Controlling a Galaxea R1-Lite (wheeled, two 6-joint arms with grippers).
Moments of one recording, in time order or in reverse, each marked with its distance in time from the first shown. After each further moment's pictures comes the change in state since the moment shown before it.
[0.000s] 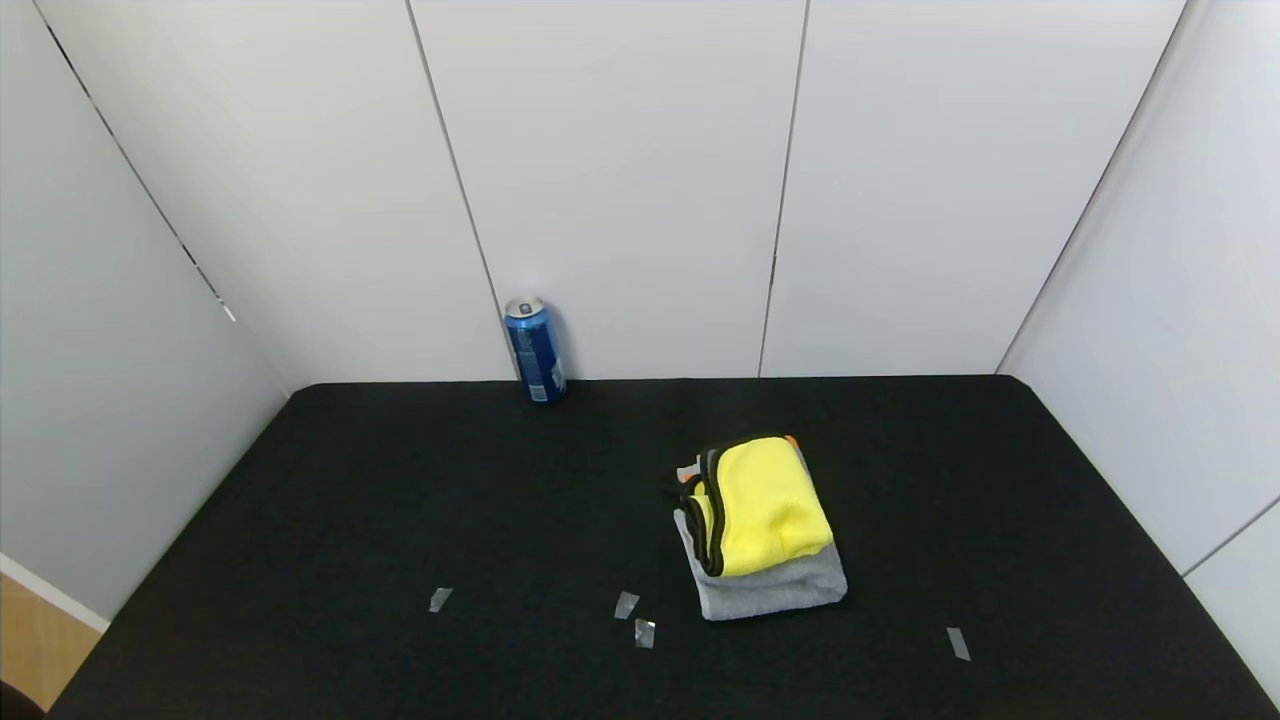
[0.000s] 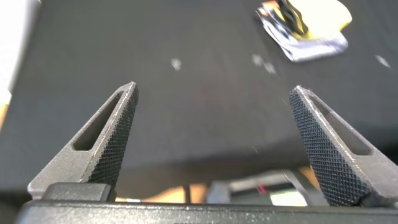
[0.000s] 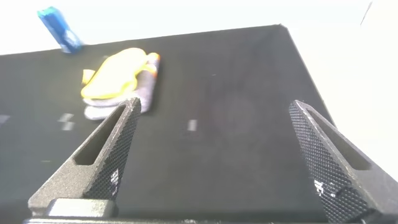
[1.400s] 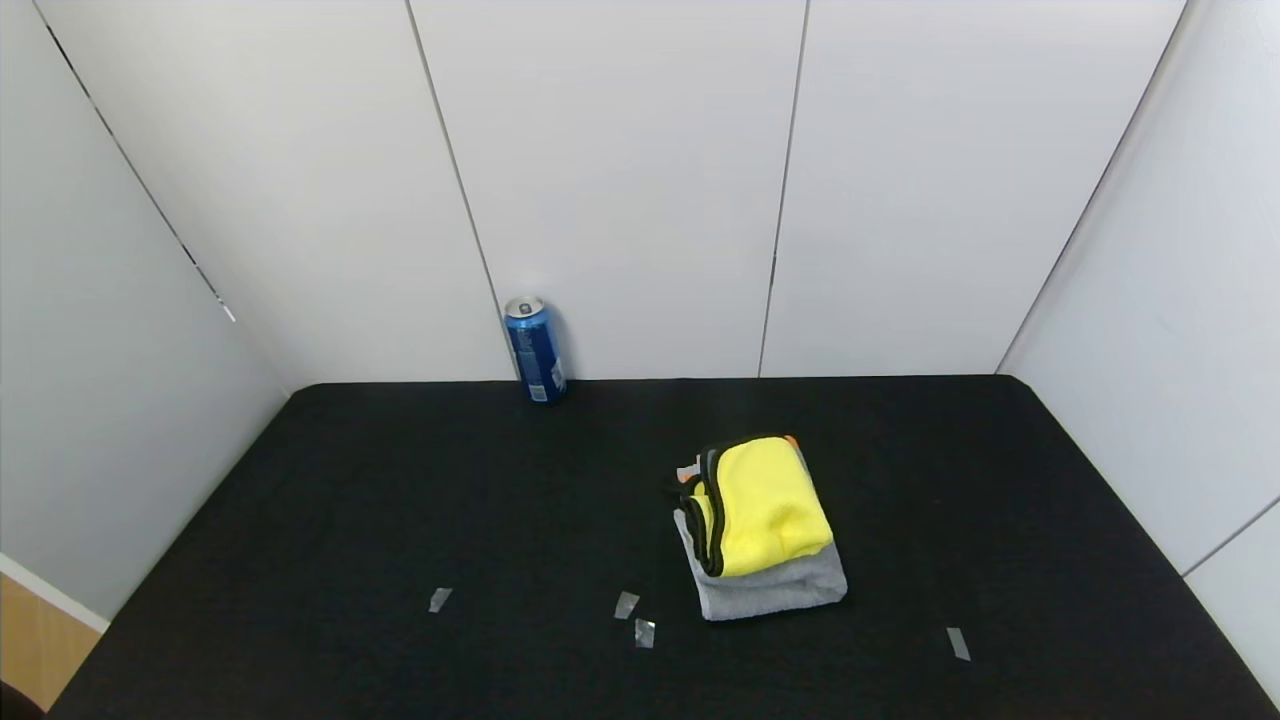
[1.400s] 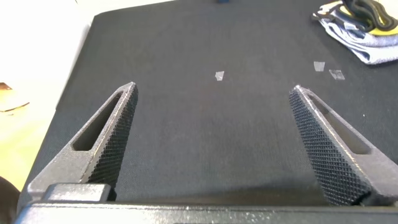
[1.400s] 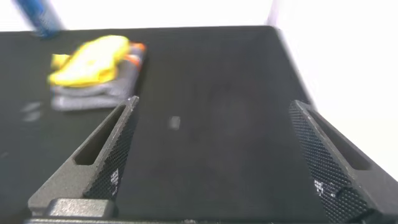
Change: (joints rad) left arm -0.001 -0.071 0.452 -0.497 0.145 0.135; right arm 0.004 0.015 0.194 -0.202 -0.045 -0.087
